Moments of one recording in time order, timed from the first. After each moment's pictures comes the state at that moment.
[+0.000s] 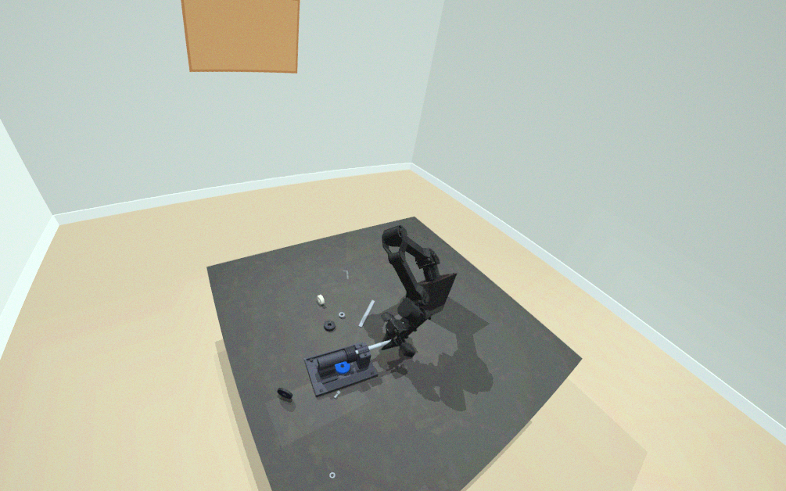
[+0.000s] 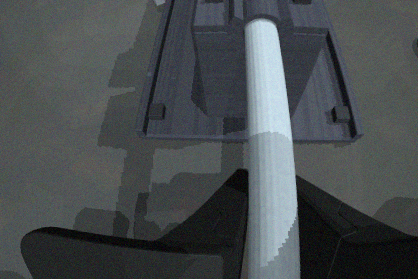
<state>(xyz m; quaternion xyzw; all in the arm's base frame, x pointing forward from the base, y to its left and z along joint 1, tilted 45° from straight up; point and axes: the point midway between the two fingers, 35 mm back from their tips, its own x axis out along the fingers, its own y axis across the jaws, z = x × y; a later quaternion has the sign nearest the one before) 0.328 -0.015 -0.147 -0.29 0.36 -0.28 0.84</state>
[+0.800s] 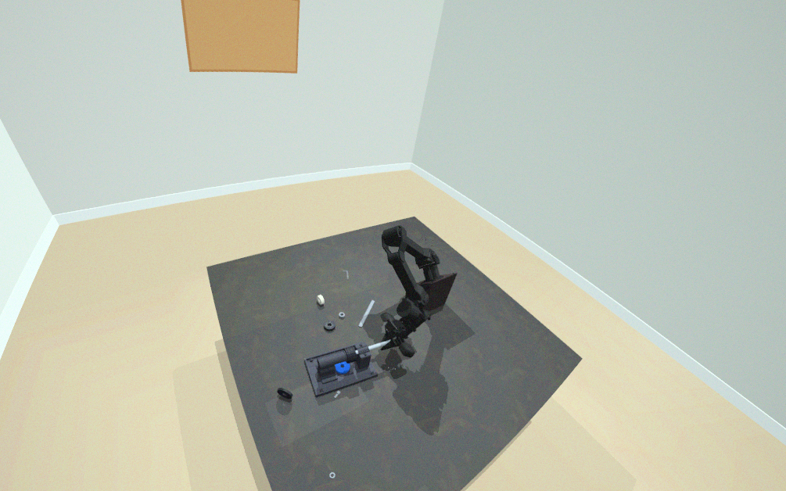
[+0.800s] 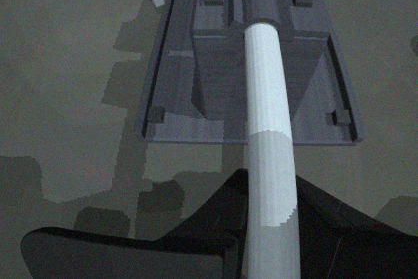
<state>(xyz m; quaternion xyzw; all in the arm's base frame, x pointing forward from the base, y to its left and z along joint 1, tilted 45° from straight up) 0.330 -0.016 -0.147 -0.29 0.36 -0.28 0.84</state>
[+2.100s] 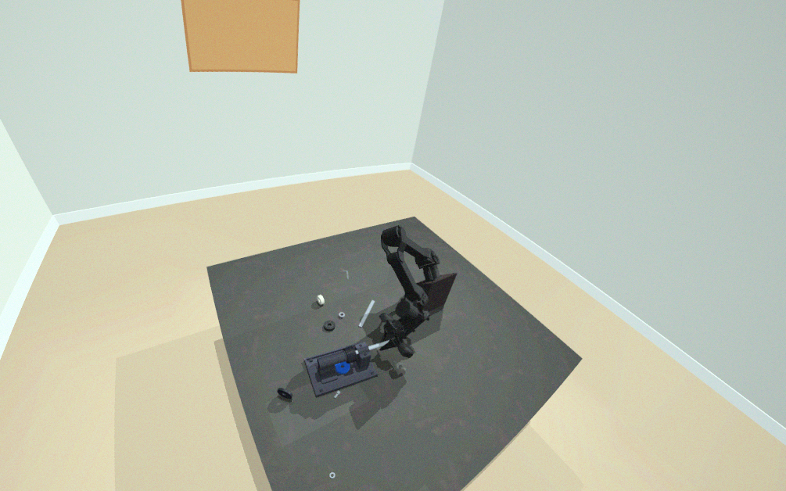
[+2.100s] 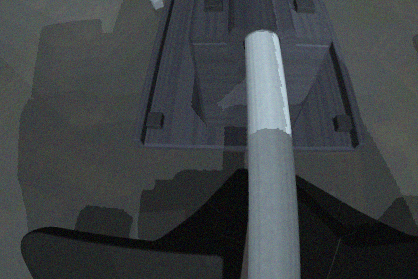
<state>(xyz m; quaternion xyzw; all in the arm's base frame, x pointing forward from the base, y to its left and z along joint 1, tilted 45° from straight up) 0.334 -0.017 -0.146 -0.29 0.36 -0.28 0.84</state>
